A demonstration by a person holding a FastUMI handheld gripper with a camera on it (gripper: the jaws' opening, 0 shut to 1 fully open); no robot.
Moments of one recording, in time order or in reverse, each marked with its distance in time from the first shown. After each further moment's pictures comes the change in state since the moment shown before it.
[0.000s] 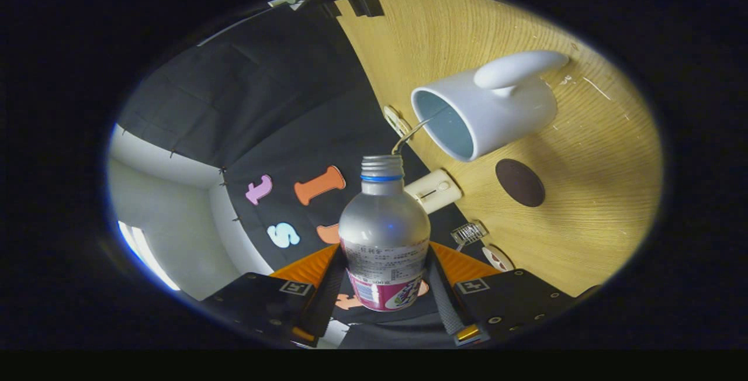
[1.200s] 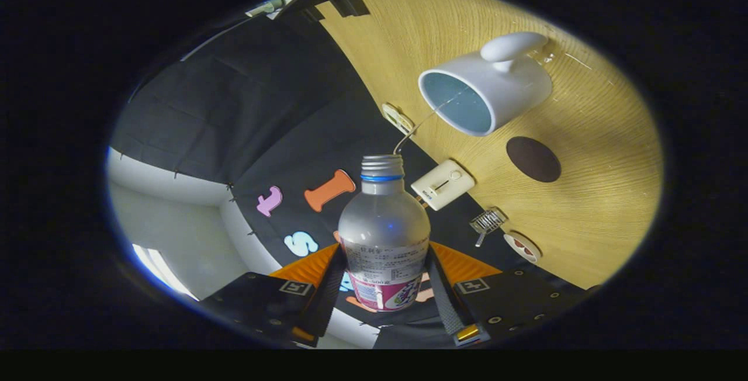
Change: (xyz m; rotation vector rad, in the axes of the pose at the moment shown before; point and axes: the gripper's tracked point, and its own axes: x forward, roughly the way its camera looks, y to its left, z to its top) arm 0.006 0.017 -0.004 0.128 0.004 0.041
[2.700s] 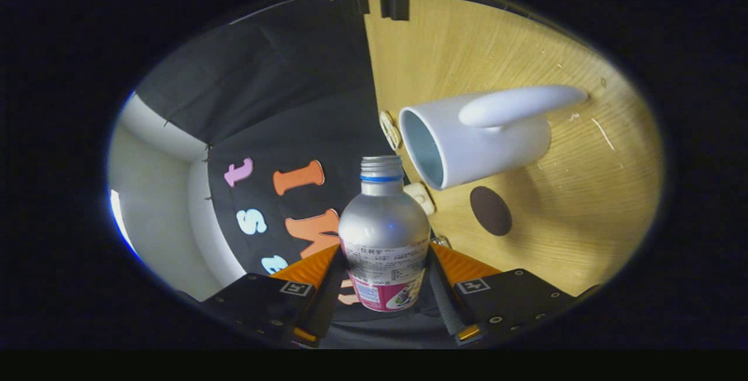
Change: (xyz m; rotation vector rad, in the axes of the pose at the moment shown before) arm 0.008 -0.058 0.039 -0.444 -0.006 -0.115
